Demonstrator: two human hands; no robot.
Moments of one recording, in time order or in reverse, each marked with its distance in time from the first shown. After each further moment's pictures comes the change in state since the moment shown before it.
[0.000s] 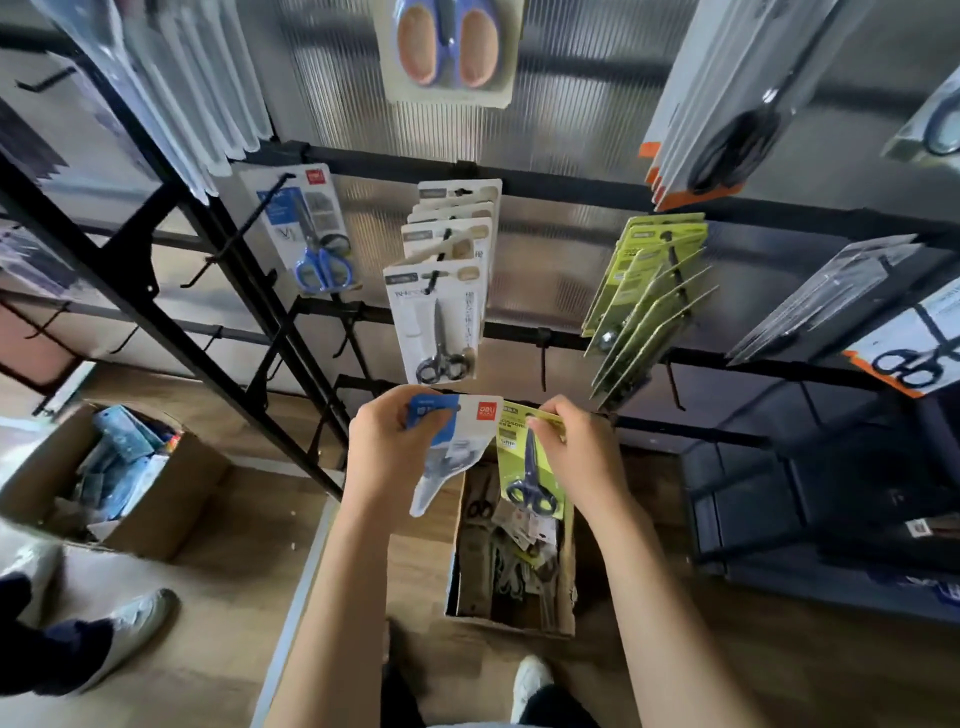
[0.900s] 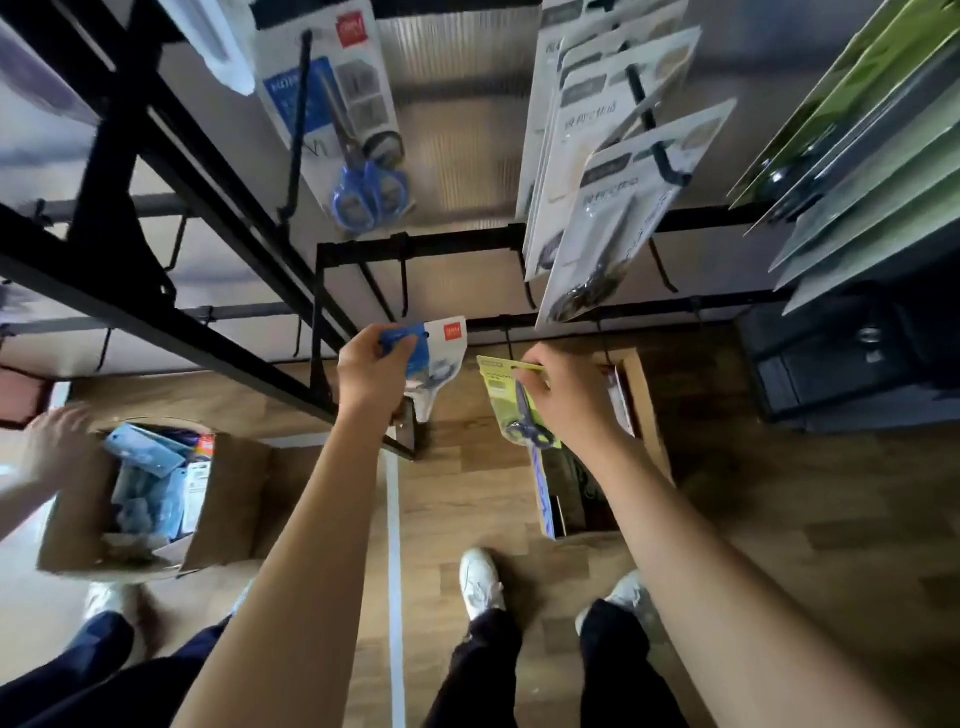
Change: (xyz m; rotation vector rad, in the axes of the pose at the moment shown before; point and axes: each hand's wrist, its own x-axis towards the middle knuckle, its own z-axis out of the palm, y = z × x) left_hand 0.187 -0.154 -0.086 0.055 -0.125 -0.181; right_hand 0.053 -0.063 0.198 -0.036 -0.055 0.213
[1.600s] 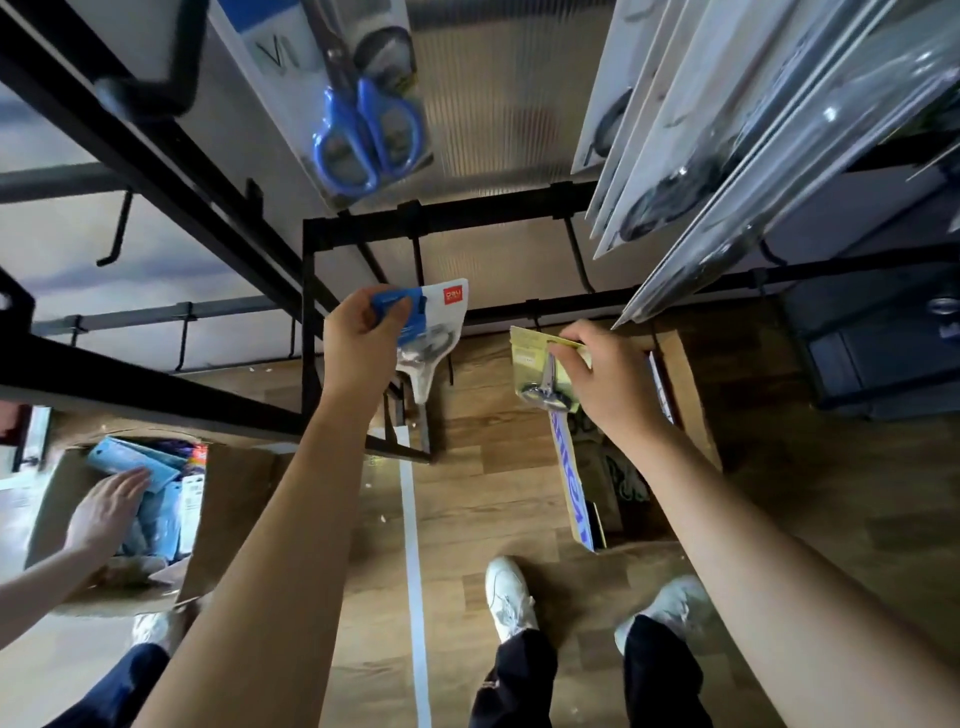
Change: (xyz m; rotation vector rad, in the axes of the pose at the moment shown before) left_hand 0.088 -0.039 0.004 -0.030 -0.064 0.174; right_hand 0.055 0.038 0.063 0.076 0.222 -0.108
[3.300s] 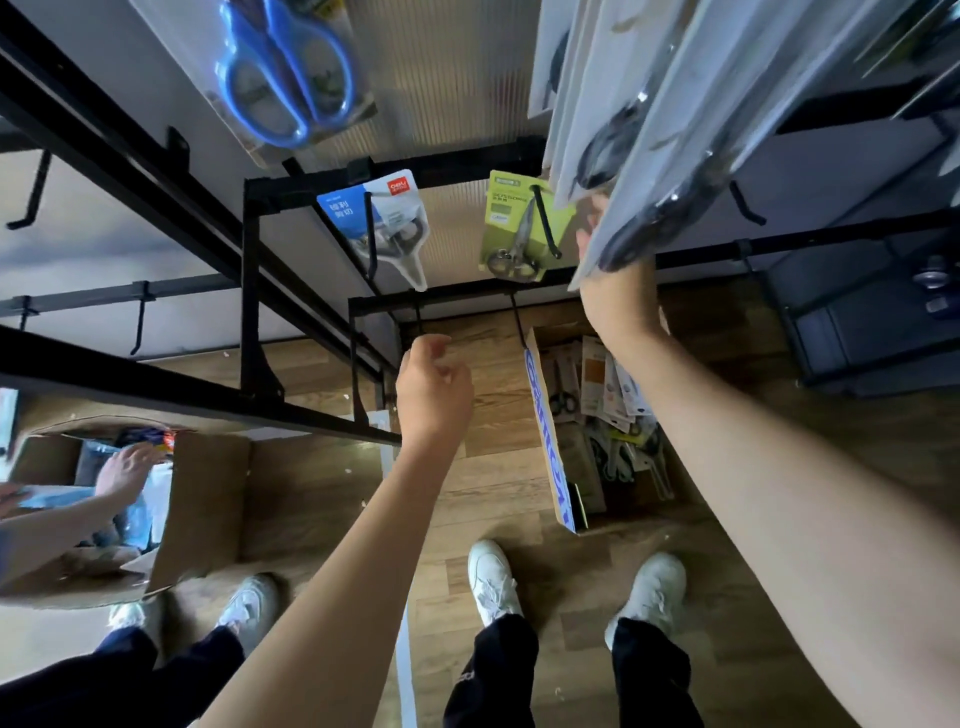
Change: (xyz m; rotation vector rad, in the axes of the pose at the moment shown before) left_hand -0.067 -0.043 0.088 0.237 -0.030 -0.184; right_hand 0.052 0.054 -0.003 0.023 0.167 0.206
